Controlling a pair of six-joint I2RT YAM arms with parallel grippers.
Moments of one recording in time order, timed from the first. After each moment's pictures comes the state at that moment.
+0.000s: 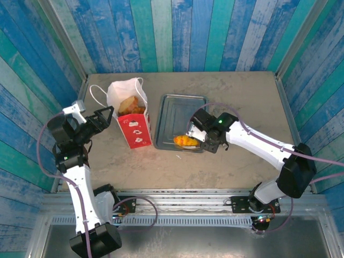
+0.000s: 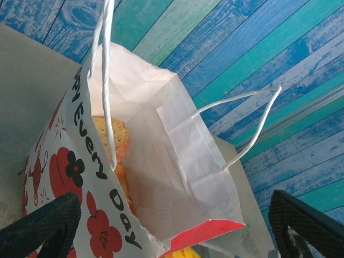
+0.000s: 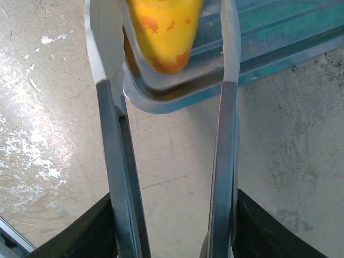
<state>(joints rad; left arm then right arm) 0.44 0.74 0.79 -0.35 0.86 -0.52 0.81 1.50 1.22 -1.09 0.22 -0.38</state>
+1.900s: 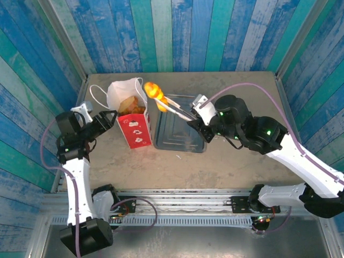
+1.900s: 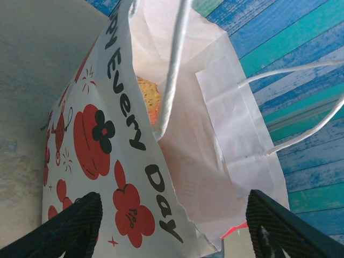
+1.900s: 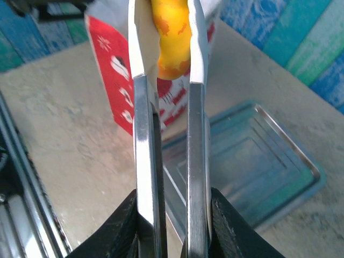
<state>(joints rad) 0.34 0.83 0.82 -0.50 0.72 -0.47 0.98 1.20 1.50 -0.84 0.07 -0.03</state>
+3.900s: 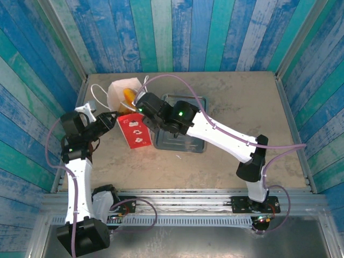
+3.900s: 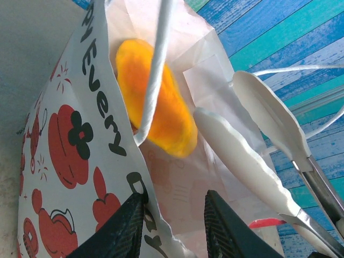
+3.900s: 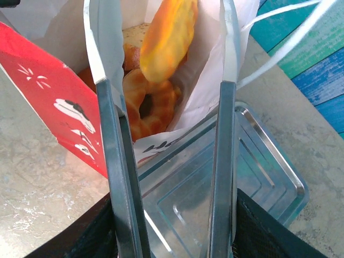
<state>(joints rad) 0.28 0.83 0.76 -0.38 0.72 -0.53 1.12 1.96 2.15 -1.03 0.45 0.04</state>
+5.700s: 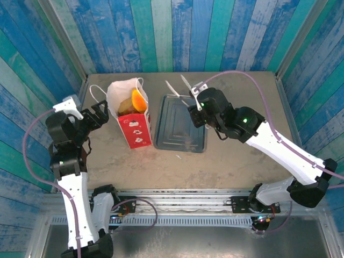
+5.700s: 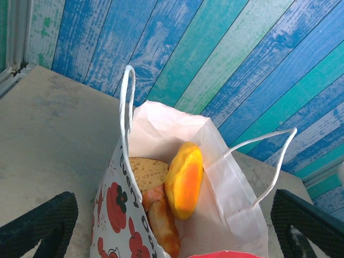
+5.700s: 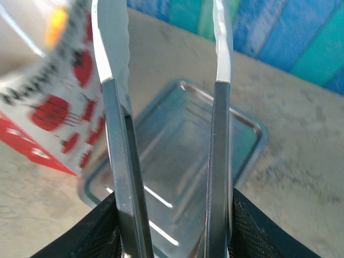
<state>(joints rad) 0.28 0.70 1.00 -0.55 0.41 -0.42 0.89 1.35 1.48 -0.81 0.37 0.22</state>
